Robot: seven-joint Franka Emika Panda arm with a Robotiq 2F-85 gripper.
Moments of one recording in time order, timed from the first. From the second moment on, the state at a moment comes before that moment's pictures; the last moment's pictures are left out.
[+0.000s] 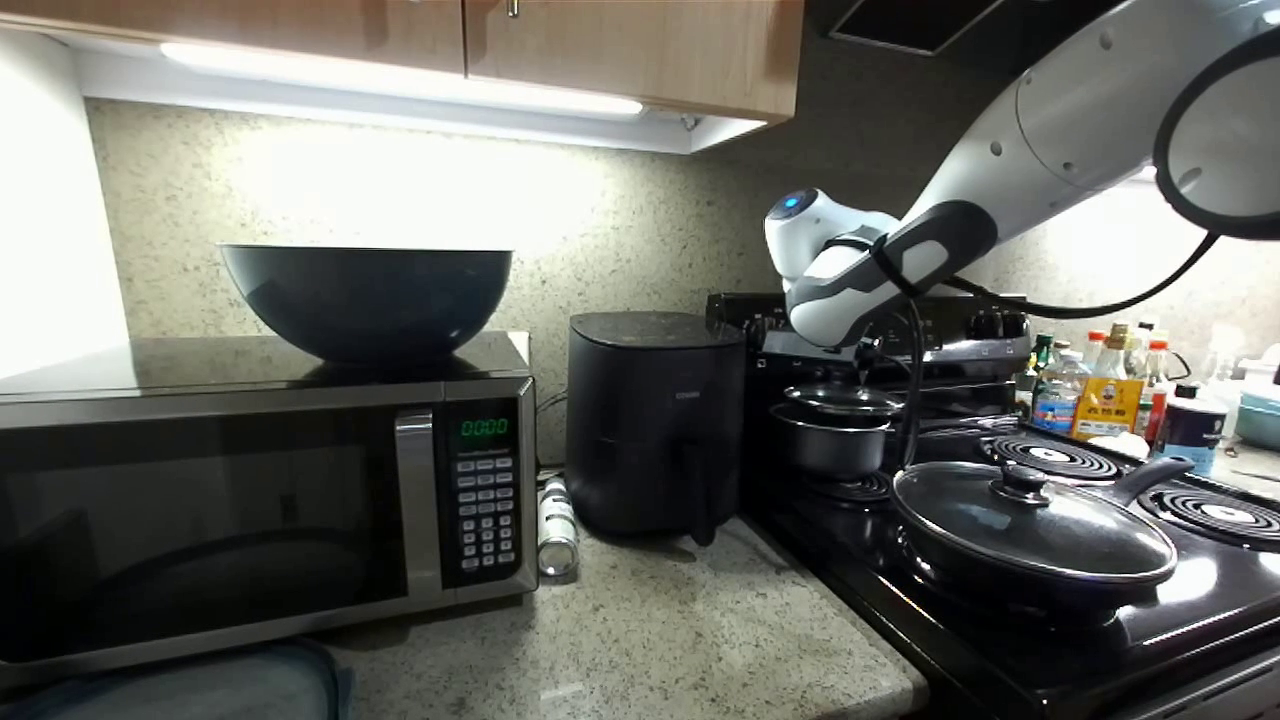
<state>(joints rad) 0.14 0.71 -0.35 -1.31 -0.57 2.26 1.38</state>
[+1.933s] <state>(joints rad) 0.12 0.79 -0.31 -1.21 -0.56 2.28 1.38</state>
